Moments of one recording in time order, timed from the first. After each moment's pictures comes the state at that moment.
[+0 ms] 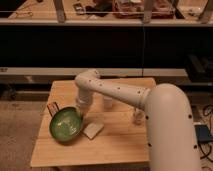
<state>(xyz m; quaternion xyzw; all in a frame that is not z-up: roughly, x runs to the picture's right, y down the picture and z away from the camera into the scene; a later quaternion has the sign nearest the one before) -0.119 0.135 0.838 -0.11 -0.40 -0.76 0.50</state>
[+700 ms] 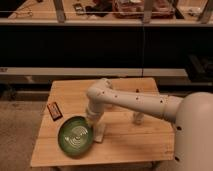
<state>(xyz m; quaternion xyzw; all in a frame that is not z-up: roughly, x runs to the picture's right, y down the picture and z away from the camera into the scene) -0.090 0.192 0.790 -0.08 -0.41 -0.78 0.46</state>
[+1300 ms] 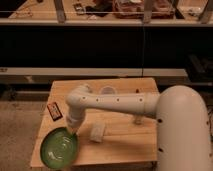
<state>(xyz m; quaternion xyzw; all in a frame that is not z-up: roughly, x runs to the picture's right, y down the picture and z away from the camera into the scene) -0.191 0.213 0.780 -0.02 -0.44 -0.83 0.34</state>
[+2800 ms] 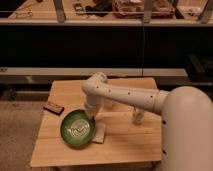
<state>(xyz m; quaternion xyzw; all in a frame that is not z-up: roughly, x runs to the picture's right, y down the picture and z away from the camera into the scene) -0.086 0.154 0.822 -0.09 -0.36 -0.83 0.41</state>
